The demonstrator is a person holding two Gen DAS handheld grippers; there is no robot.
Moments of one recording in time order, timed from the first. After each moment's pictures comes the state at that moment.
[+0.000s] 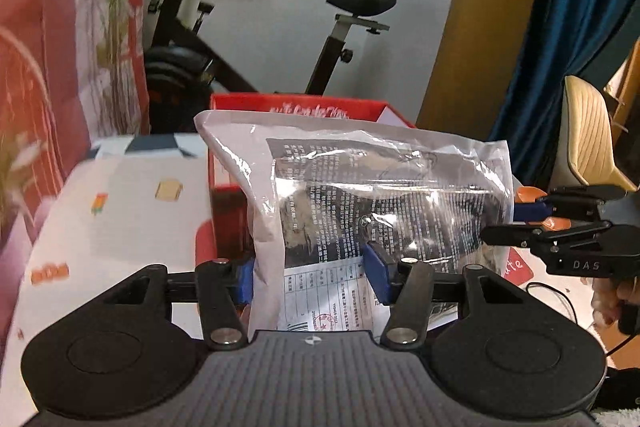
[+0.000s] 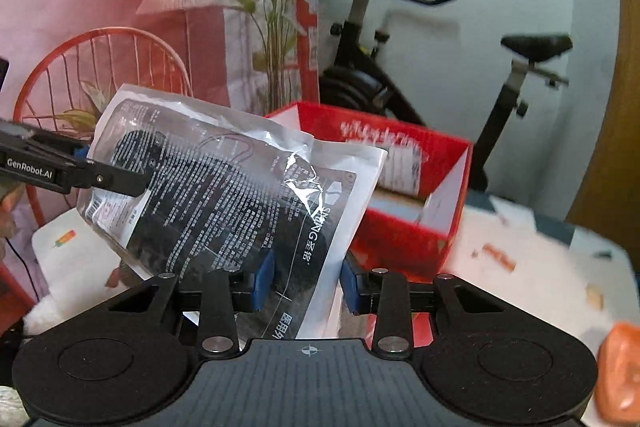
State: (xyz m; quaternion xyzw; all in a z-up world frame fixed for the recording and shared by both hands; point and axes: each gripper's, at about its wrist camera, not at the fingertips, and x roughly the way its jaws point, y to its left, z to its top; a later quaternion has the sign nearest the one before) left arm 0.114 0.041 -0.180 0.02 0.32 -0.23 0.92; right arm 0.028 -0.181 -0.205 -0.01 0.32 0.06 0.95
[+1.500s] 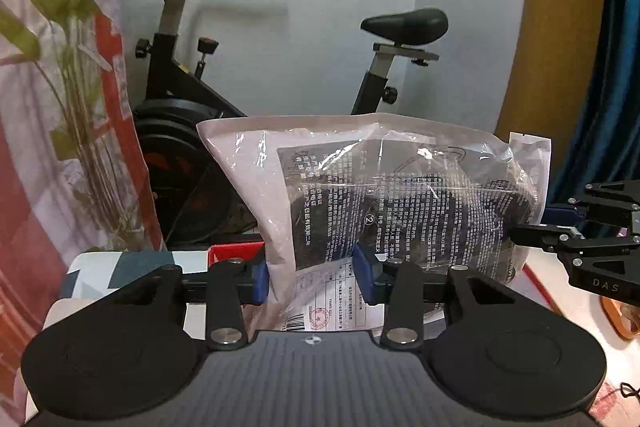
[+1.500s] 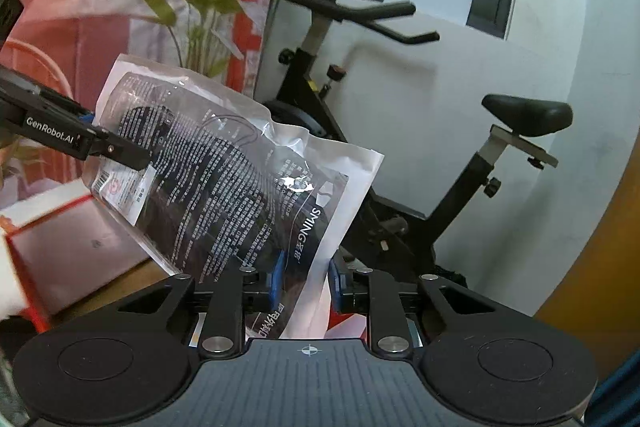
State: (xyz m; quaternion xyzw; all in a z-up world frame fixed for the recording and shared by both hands) left arm 0.320 -0.018 -0.164 0.05 0.30 -0.19 0.93; right arm 0.244 -0.278 -0.202 -0.10 0.28 0.02 0.95
